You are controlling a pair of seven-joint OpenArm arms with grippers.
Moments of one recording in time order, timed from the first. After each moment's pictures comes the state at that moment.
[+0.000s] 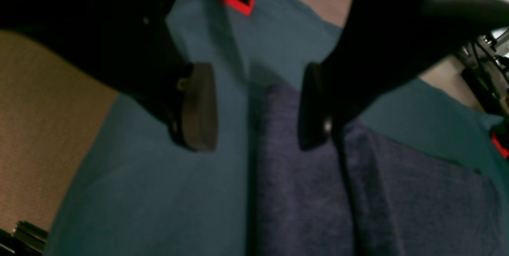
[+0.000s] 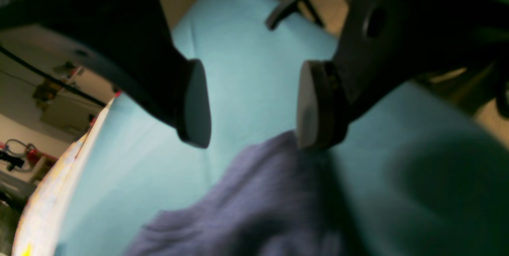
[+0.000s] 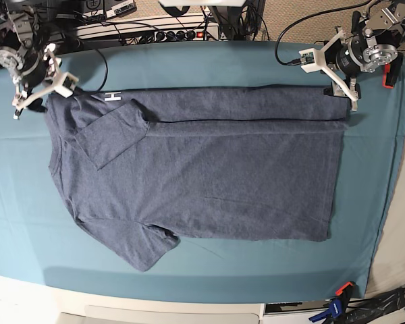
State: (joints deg) left arm 25.3 -56.1 26.2 117.8 15.2 -21.0 33.1; right arm -40.1 48.9 13.4 111.1 -24.3 28.2 -25.5
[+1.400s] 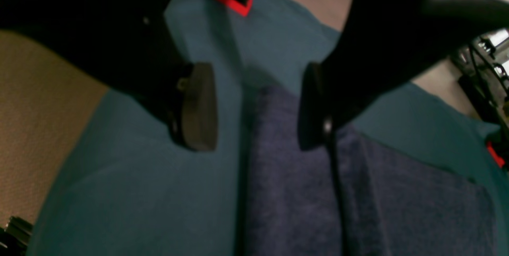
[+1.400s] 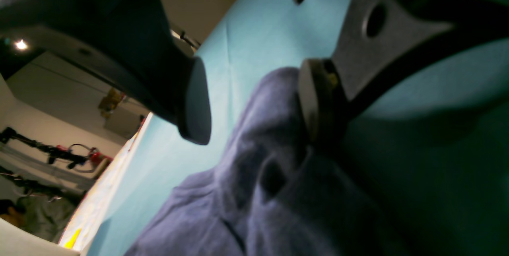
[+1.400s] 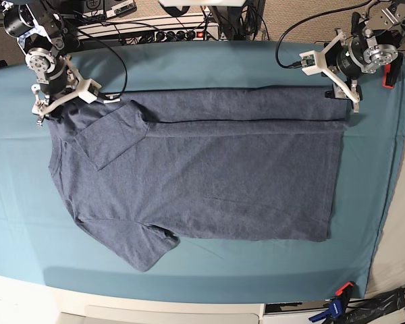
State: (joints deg) left arm 25.2 -56.1 26.2 117.8 15.2 -19.7 33.7; right arm -29.3 48.7 -7.5 107.6 -35.1 16.6 -35.0
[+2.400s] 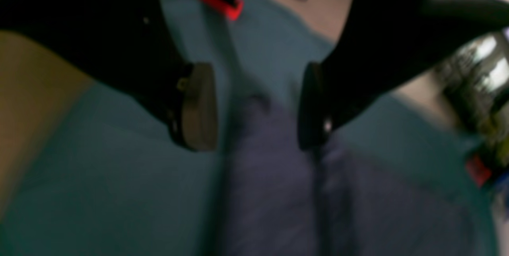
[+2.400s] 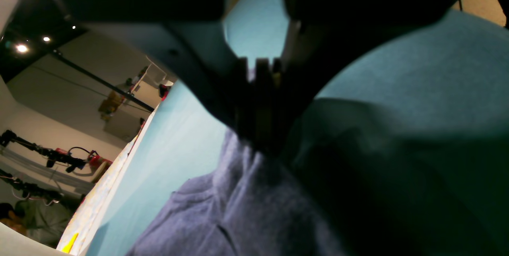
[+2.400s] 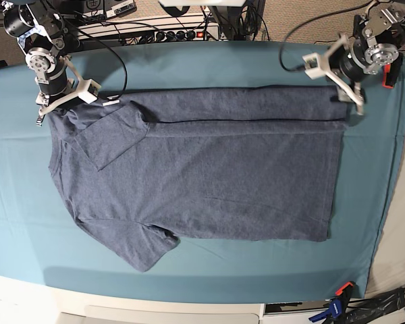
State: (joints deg) left arm 25.2 -56.1 26.2 114.5 21.4 -13.4 32.2; right arm -29.4 48.8 -7.5 107.7 -35.1 16.6 -35.8
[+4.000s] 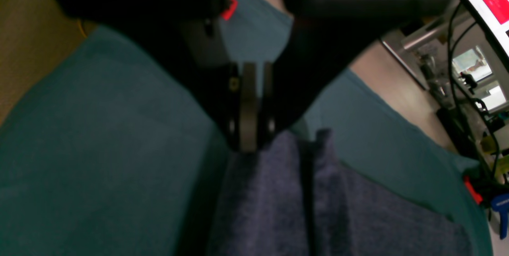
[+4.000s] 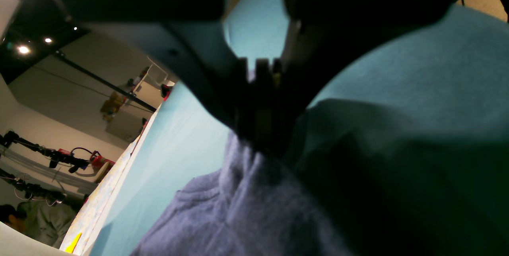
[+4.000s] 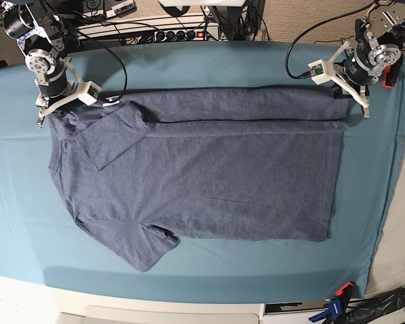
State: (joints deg) left arm 25.1 -56.1 26.2 112.2 19.6 -11.5 30.1; right arm -28.7 48.7 -7.5 107.7 -35.1 16.8 -35.6
